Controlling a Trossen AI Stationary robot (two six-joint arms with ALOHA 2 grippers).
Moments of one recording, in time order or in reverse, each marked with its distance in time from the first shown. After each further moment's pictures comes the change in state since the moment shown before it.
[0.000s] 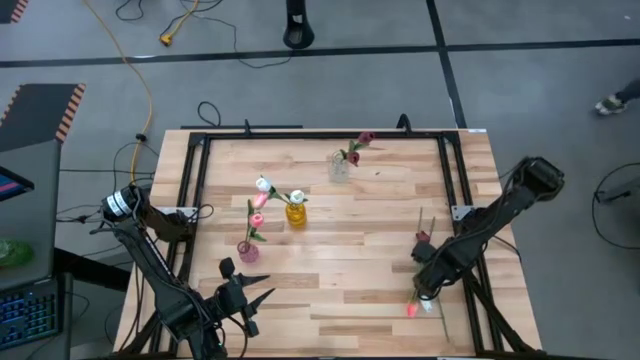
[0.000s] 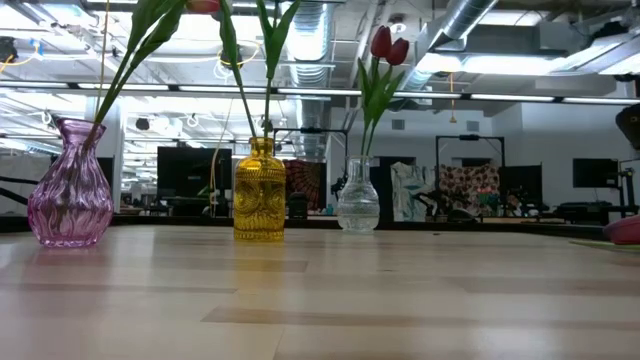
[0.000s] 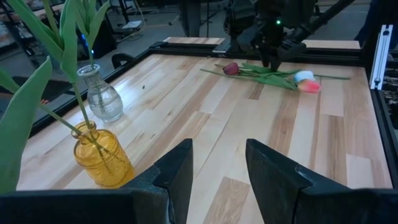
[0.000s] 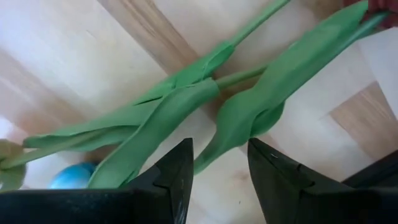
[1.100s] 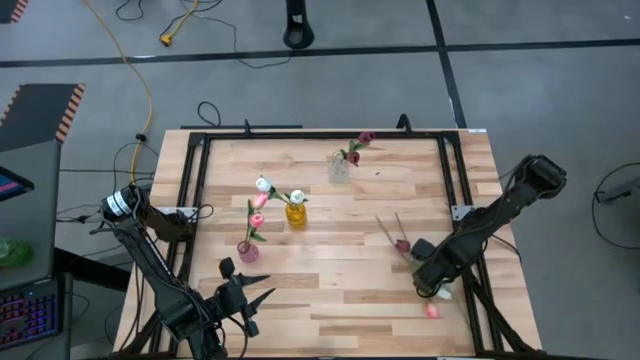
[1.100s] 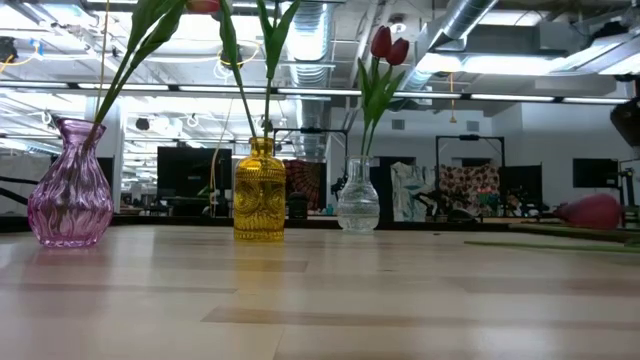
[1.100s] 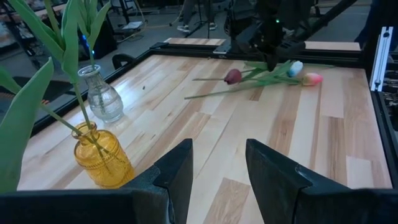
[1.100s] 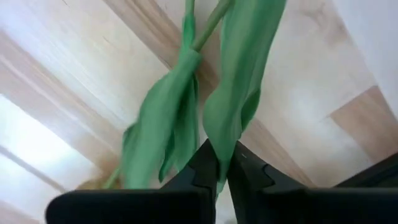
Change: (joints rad) left arm 0.000 0.000 0.000 0.000 -0.004 -0.004; right arm -0.025 -0.038 -0.002 -0.006 -0.011 -0.030
